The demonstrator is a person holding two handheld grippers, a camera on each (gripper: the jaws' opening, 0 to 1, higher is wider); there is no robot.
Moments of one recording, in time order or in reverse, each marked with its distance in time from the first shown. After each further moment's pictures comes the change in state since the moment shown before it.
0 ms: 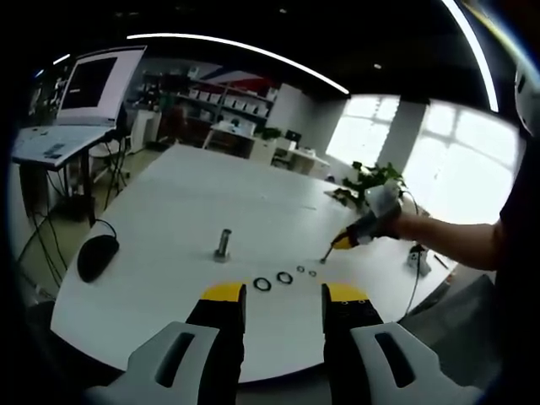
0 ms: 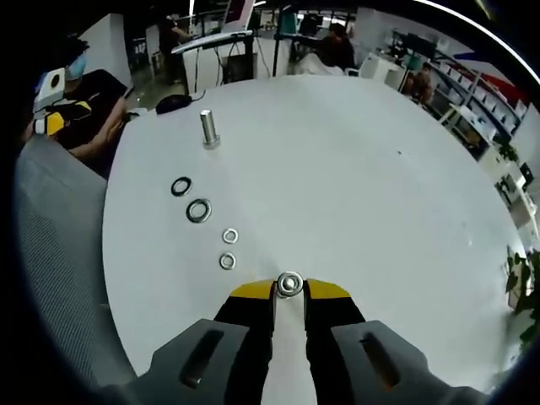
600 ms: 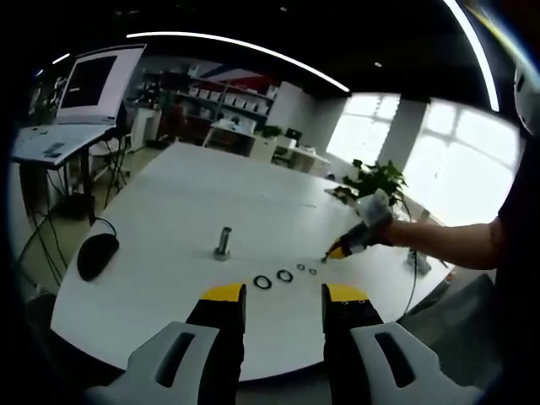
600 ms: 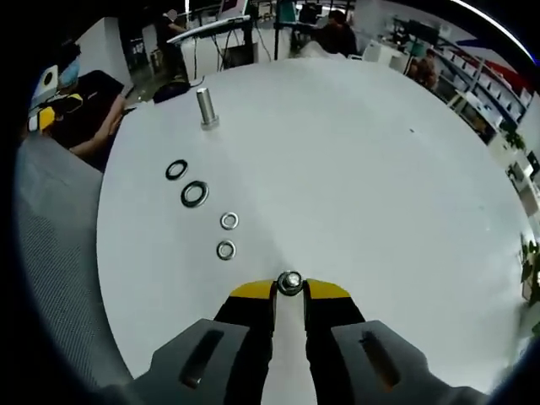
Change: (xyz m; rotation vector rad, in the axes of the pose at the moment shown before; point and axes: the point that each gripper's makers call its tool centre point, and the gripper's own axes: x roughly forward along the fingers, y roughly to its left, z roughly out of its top) left arm 0.000 -0.002 0.000 -0.001 0.010 0.001; right arm 0.026 0.012 -0.020 0.031 0.055 0.040
